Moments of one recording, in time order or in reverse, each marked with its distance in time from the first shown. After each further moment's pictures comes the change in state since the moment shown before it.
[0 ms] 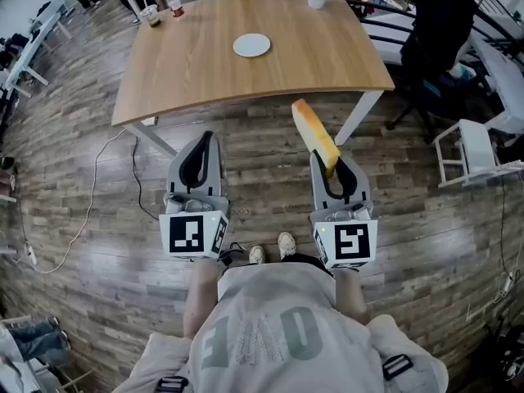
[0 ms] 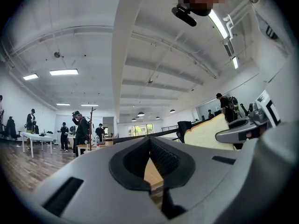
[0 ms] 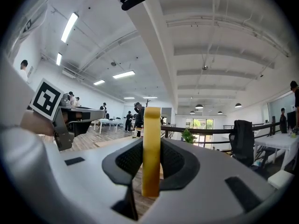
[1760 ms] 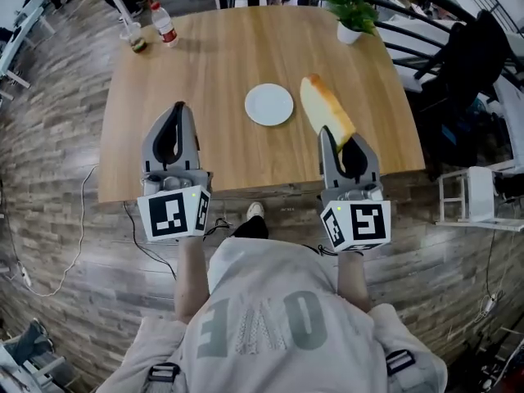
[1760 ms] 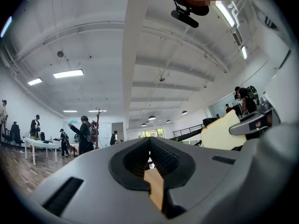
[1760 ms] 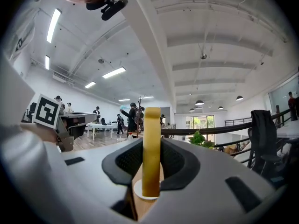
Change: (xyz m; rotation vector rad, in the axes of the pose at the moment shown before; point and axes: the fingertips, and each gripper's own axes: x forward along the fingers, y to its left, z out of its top) left arm 0.320 0.237 -0.058 0.044 -0.069 0.122; right arm 0.381 -0.091 0.001 0.089 -0.025 -0.008
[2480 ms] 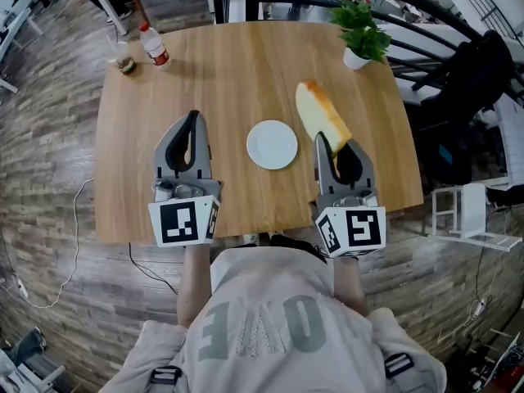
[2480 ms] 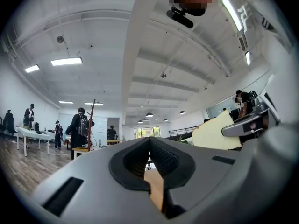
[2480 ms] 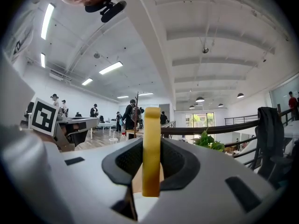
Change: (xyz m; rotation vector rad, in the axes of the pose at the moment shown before) left arm 0.125 0.022 -0.045 -0.067 0.037 -0.057; right arm 0.131 -0.028 0.001 0.018 0.047 -0.015
